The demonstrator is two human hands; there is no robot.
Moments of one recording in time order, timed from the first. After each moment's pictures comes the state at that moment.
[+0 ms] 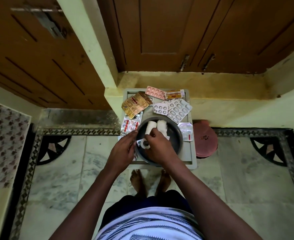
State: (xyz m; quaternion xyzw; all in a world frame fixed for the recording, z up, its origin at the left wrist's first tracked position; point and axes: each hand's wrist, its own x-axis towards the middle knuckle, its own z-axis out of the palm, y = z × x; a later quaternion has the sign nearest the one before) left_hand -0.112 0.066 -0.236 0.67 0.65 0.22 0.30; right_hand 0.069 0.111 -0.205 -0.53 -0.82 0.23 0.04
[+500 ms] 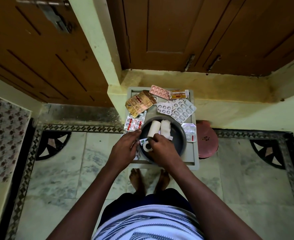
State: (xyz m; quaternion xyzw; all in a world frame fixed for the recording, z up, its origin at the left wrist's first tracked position) left_hand -0.118 0.070 -0.237 0.68 0.64 0.22 0.28; right_hand 0.069 0.104 -0.210 -0.50 -0.85 0.18 -0.05
